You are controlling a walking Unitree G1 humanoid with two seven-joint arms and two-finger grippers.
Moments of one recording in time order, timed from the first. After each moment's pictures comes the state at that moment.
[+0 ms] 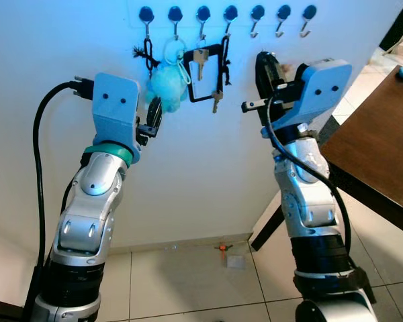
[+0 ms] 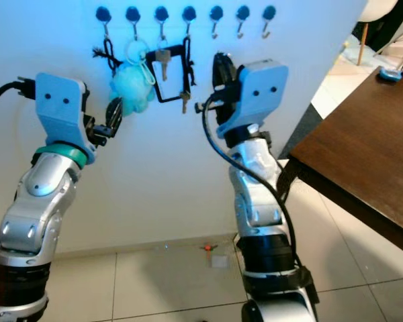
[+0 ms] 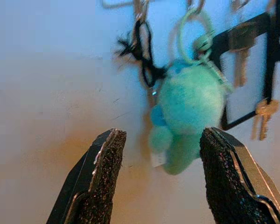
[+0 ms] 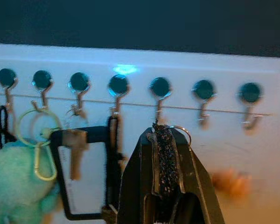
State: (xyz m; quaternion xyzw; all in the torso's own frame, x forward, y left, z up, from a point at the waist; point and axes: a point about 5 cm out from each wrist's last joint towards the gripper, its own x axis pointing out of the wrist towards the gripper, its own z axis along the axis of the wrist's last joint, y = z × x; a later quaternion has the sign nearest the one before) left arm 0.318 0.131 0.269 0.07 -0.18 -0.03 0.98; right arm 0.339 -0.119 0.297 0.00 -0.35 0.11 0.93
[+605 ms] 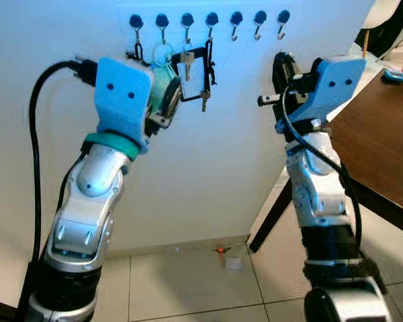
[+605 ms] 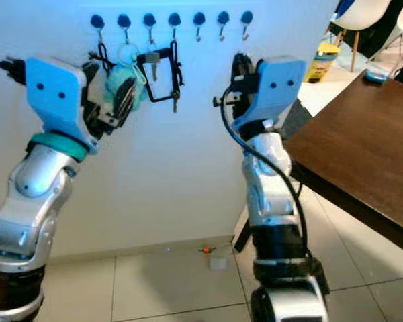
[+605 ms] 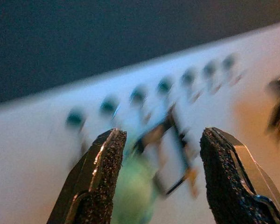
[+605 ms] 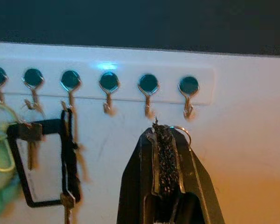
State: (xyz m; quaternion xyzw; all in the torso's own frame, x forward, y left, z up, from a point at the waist) left arm 0.284 0.102 0.318 0.11 -0.31 -0.15 0.93; right arm 0.364 -0.141 0.298 -0.01 -0.31 0.09 0.95
